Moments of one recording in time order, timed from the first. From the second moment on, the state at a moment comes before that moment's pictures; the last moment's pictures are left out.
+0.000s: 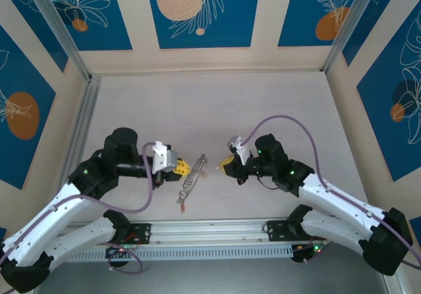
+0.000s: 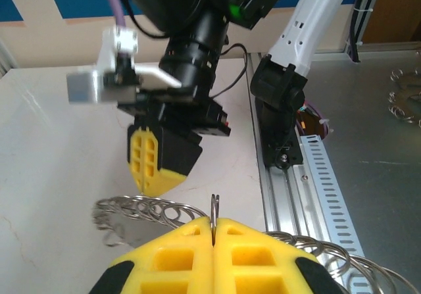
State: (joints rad) left arm -0.73 0.76 0.92 -0.60 0.73 0.38; right arm 0.73 0.91 0.57 -0.24 -0.45 0.12
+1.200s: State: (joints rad) left arm -0.72 0.83 0.98 -0.70 0.77 0.43; right arm 0.97 0.98 0.97 -0.47 -0.56 -0.11
